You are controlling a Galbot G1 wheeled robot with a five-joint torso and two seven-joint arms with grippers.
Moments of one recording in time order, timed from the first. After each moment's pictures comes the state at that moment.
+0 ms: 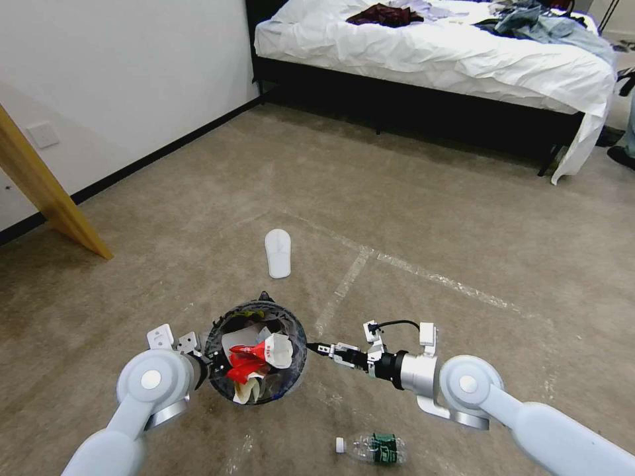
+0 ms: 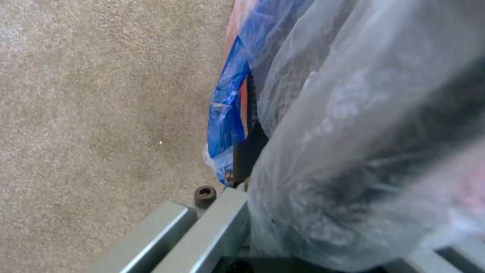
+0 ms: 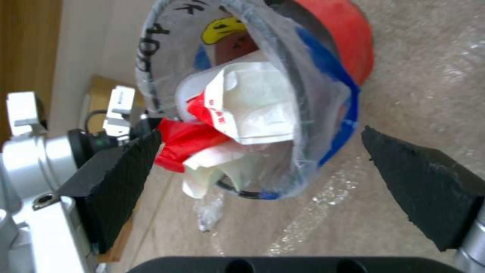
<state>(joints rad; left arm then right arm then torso) 1.24 -1.09 -0.41 -2.07 -1.60 0.74 -1.18 -0.95 0.69 -0.19 1.94 1.68 -0.41 0.02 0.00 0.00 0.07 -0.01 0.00</state>
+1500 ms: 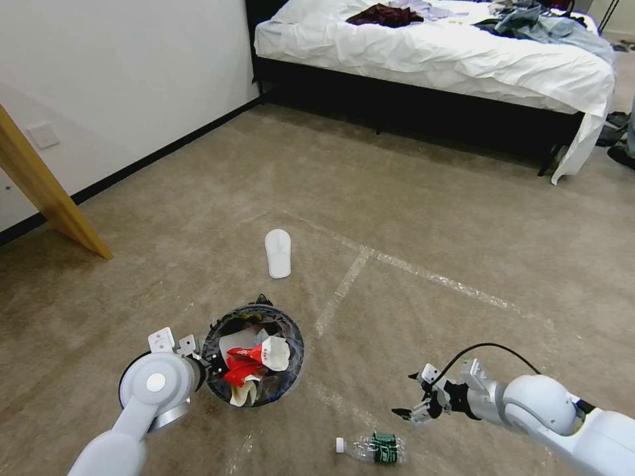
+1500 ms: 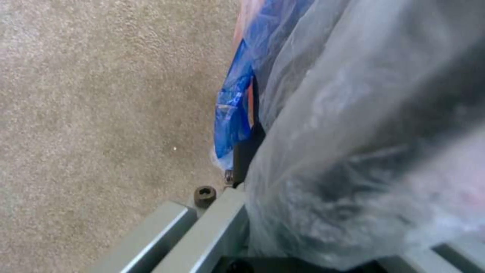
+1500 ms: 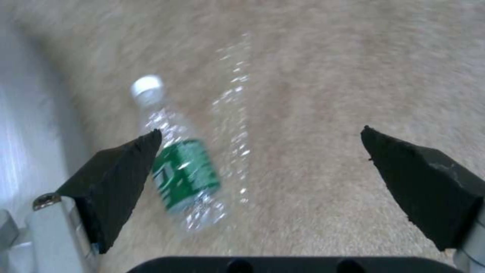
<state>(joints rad) 1.25 -1.10 -0.41 -2.03 -1.52 0.74 -1.14 -1.10 0.46 -0.09 1.82 0.49 -0.37 -0.54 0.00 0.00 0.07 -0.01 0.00</state>
